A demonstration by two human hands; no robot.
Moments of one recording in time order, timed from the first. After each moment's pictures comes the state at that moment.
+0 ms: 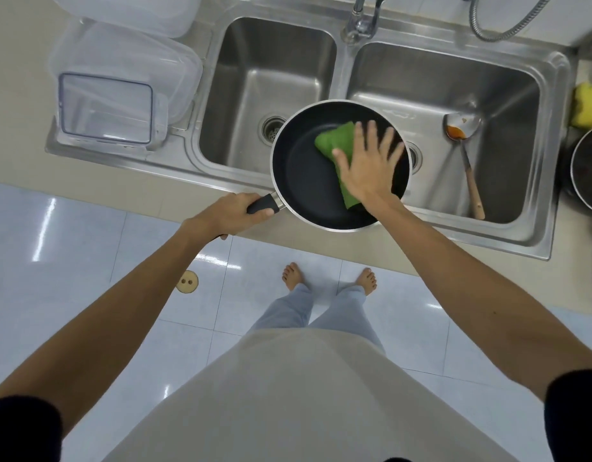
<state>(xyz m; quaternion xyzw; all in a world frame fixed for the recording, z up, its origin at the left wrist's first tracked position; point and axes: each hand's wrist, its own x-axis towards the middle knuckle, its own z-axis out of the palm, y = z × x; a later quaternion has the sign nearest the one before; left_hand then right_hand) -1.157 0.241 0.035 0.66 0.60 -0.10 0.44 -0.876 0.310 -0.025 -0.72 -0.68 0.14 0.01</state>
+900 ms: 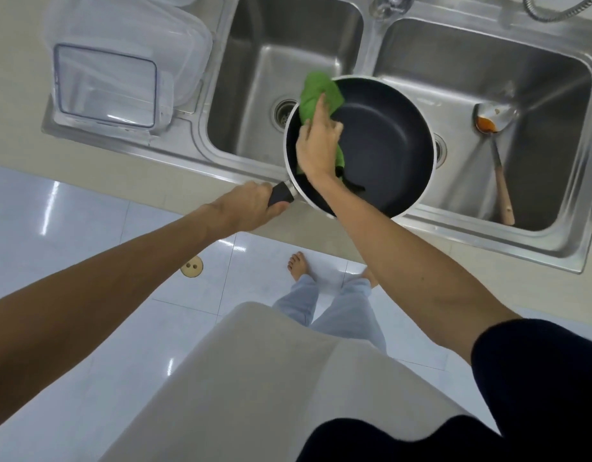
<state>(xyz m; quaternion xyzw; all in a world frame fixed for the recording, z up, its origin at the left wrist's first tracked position) -1.142 0.257 0.036 0.70 0.60 -0.19 0.32 -1.004 0.343 -0.037 -0.72 -0.58 0.31 0.23</state>
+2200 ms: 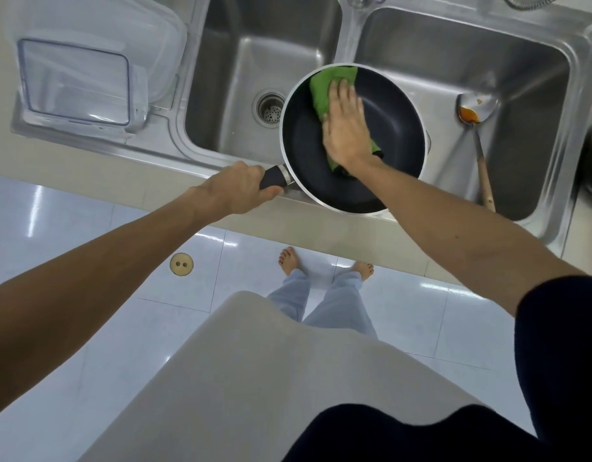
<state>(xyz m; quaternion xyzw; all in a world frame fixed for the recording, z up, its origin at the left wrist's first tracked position) -1.122 0.281 0.042 0.70 0.61 -0.18 0.31 -0.907 0.370 -0.050 -0.63 -0.75 0.22 0.02</state>
